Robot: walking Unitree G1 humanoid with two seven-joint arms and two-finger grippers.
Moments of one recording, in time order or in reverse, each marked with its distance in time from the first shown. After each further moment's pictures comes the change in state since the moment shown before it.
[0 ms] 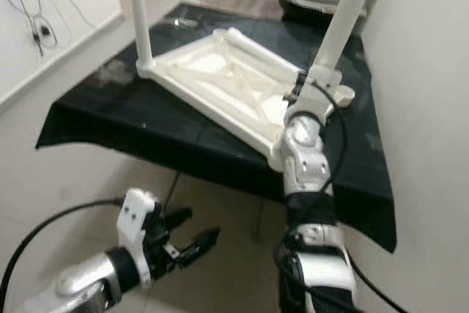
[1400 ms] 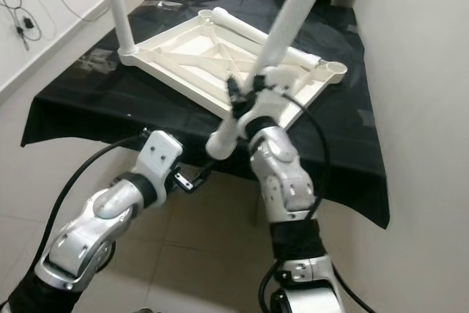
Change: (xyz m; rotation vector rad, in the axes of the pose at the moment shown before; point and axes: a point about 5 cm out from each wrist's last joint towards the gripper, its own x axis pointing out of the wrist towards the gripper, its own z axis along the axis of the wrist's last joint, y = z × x) left arm 0.058 0.056 0.043 0.556 -0.027 0.248; right arm -0.085 0.042 -0.008 0.187 0.011 0.894
